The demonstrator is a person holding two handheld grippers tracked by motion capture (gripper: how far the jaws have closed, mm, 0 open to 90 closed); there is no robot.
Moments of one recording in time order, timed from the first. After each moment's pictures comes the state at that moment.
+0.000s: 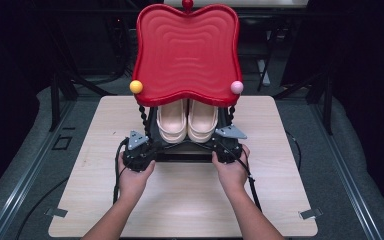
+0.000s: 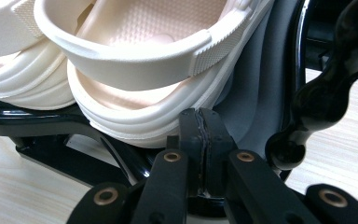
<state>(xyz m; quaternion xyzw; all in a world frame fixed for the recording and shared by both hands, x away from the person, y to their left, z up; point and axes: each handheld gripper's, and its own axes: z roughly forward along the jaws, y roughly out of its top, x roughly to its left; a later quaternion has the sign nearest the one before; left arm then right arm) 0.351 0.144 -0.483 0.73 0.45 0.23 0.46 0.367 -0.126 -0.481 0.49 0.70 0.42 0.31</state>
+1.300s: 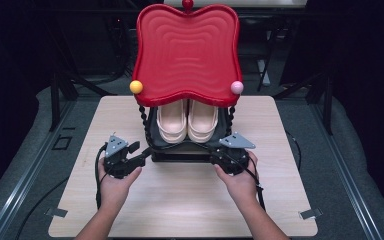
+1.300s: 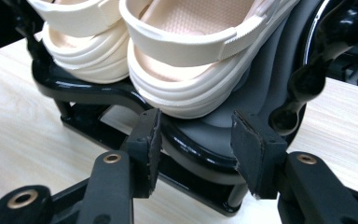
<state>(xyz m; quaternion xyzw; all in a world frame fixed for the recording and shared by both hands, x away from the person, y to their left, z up) 0.327 0.188 -0.474 0.71 0.45 0.23 0.49 0.329 -0.138 -0.466 0.44 0.73 0.43 0.29</state>
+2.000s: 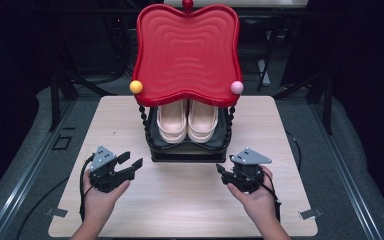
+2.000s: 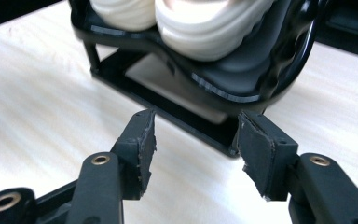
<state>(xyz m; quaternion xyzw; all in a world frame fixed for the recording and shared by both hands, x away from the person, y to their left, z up) 0.290 0.210 -0.474 0.73 0.43 0.23 0.48 0.286 -0.170 -0.471 0.42 0.77 0.42 0.25</state>
